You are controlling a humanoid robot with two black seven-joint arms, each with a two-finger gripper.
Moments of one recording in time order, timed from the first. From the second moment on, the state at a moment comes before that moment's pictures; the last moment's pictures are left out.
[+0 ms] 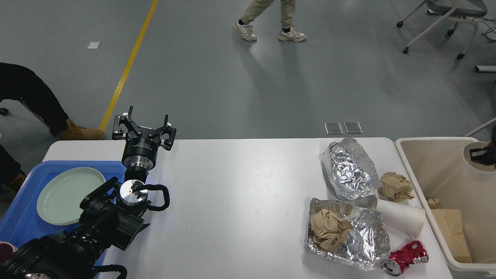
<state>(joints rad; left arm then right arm) -0.73 -0.04 -1.03 -0.28 -0.23 -0.53 -0.39 1.27 -0.50 -1.36 0.55 -0.44 0.45 -0.07</state>
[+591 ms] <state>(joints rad) -0.73 -0.04 -1.03 -0.28 -0.23 -0.53 -0.39 0.84 -0.42 -1.30 0.39 -0.45 0.23 -0.07</state>
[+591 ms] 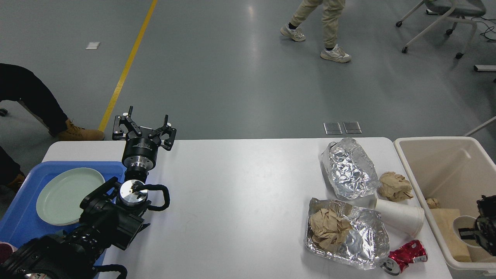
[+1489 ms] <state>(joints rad) -0.73 -0.04 -1.03 -0.28 -0.23 -0.53 -0.39 0.79 -0.44 -1.17 0.36 -0.43 0.22 -0.07</state>
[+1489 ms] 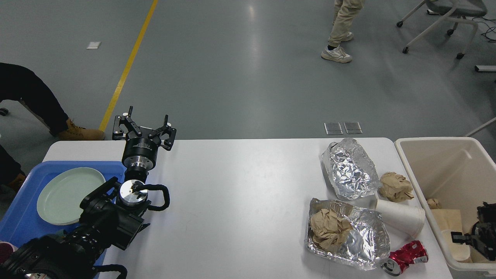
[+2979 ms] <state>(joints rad) -0.73 -0.03 -1.03 -0.28 -0.23 -0.53 -0.39 2.18 -0.23 -1.10 0.99 -0.43 0.96 -0.07</state>
